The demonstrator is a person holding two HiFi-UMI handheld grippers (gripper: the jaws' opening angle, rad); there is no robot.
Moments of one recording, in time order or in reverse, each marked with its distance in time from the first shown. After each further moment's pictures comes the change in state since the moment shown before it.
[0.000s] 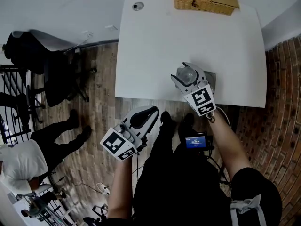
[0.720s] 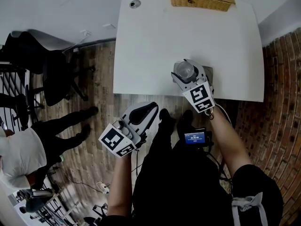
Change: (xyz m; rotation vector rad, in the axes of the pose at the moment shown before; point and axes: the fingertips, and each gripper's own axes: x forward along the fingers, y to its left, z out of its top) left arm -0.001 -0.010 0.003 0.007 -0.031 -0.027; right arm -0.011 0.000 -0.013 -0.062 0.062 -0.034
